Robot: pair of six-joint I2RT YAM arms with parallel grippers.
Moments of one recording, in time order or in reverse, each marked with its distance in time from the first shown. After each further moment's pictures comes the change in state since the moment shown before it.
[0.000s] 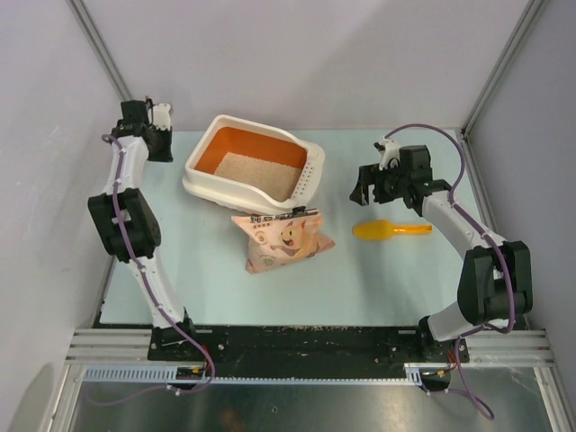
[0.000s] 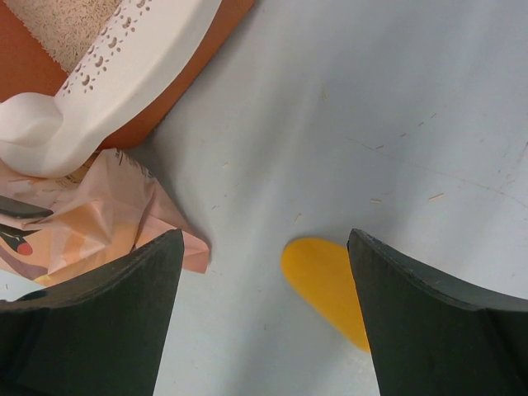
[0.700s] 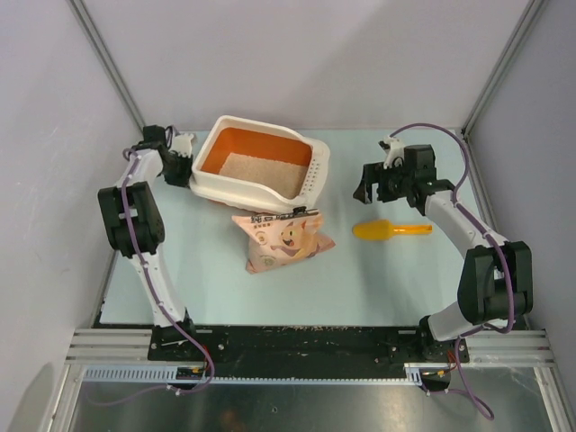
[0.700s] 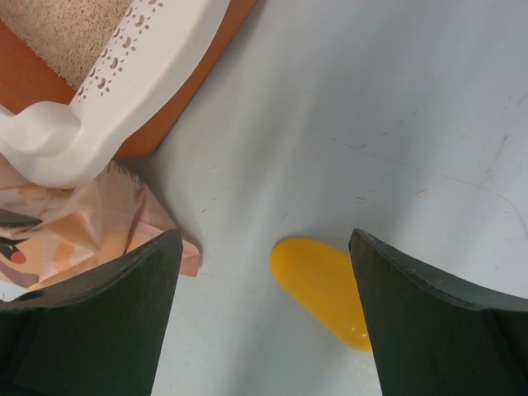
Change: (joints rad) left arm -0.037 0.074 -0.175 0.022 0.126 0.098; right arm -0.025 0.000 0.000 0.008 0.000 0.007
